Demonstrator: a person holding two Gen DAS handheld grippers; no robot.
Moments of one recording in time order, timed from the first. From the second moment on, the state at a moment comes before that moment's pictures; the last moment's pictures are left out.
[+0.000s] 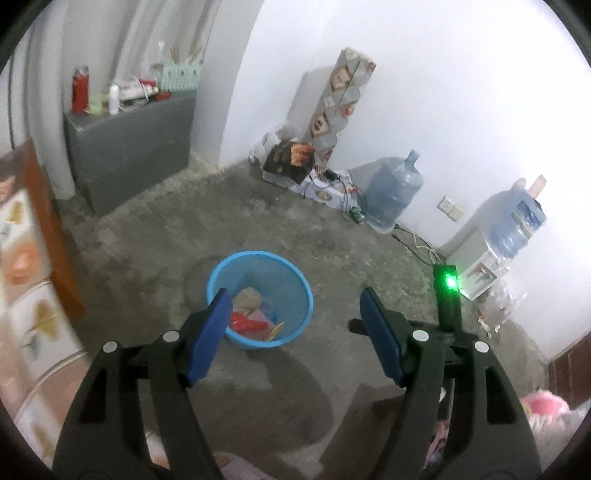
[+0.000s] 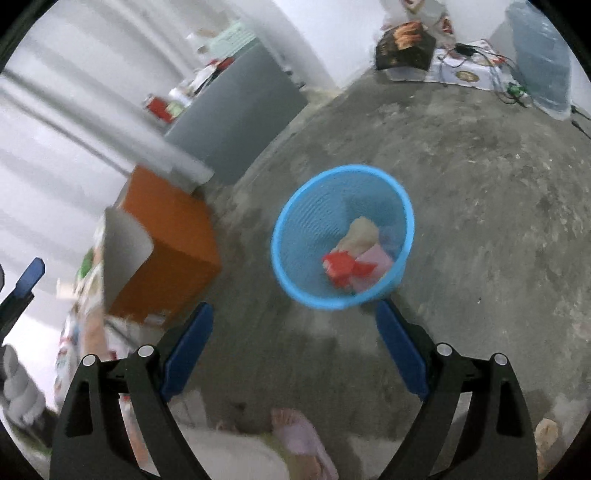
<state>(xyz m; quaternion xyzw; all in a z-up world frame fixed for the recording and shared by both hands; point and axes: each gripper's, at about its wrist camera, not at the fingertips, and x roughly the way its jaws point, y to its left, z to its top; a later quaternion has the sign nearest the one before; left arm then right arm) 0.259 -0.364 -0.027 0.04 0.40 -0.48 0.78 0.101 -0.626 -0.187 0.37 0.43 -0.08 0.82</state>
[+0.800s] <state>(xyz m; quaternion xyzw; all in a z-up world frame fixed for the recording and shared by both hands) 0.225 0.101 0.060 -0.14 0.32 -0.19 0.92 0.174 -0.395 -0.019 0.23 0.43 0.17 0.85</state>
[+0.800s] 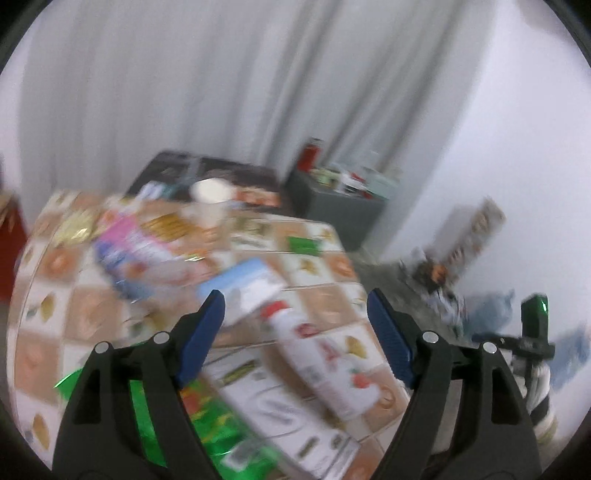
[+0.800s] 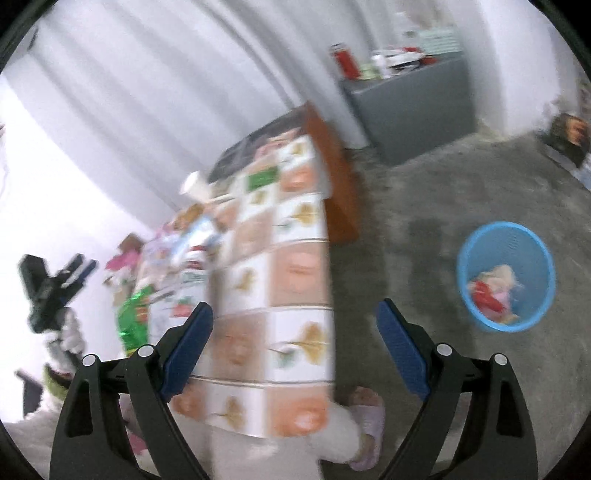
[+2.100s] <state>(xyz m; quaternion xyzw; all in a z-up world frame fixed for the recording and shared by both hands) 0.398 0.214 -0.096 -0.40 0.56 -0.11 0.72 0.315 -0.197 -0.037 0.23 0.54 0.27 0.76</state>
